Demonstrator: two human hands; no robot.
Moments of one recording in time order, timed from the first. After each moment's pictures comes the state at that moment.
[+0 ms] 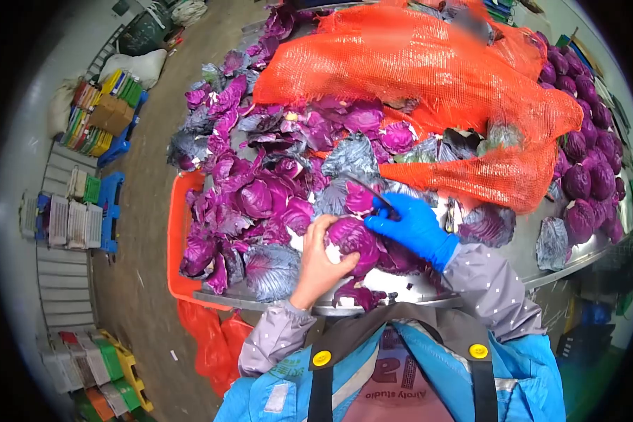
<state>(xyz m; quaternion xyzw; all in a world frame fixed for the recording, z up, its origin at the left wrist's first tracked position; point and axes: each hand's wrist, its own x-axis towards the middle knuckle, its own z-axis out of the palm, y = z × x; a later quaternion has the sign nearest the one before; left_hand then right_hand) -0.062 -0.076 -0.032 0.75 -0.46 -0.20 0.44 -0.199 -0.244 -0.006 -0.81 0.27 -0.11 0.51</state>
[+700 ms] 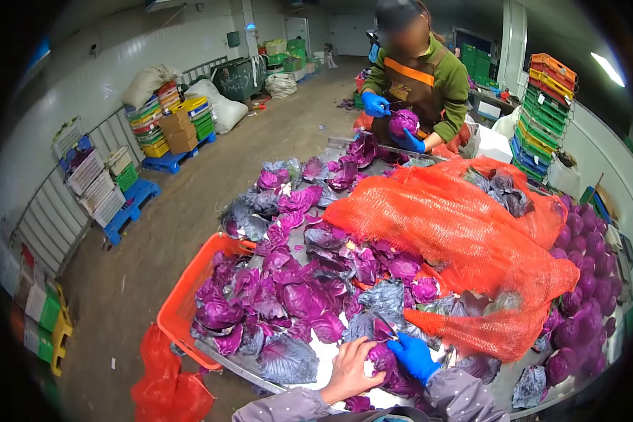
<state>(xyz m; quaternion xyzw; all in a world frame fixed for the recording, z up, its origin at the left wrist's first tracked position) -0.093 -0.084 -0.031 0.79 -0.47 -0.11 0.39 -0.192 -0.250 -0.049 -0.86 0.26 -0.05 0.44</state>
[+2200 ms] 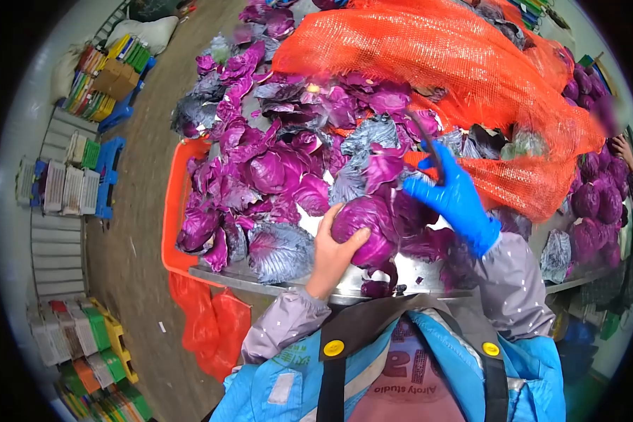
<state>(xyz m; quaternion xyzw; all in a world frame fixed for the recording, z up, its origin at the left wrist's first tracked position) -0.072 -0.071 -0.052 0.65 -0.19 -0.37 0.63 -0.191 -0.262 0.032 -0.75 0.33 -0.17 0.55</state>
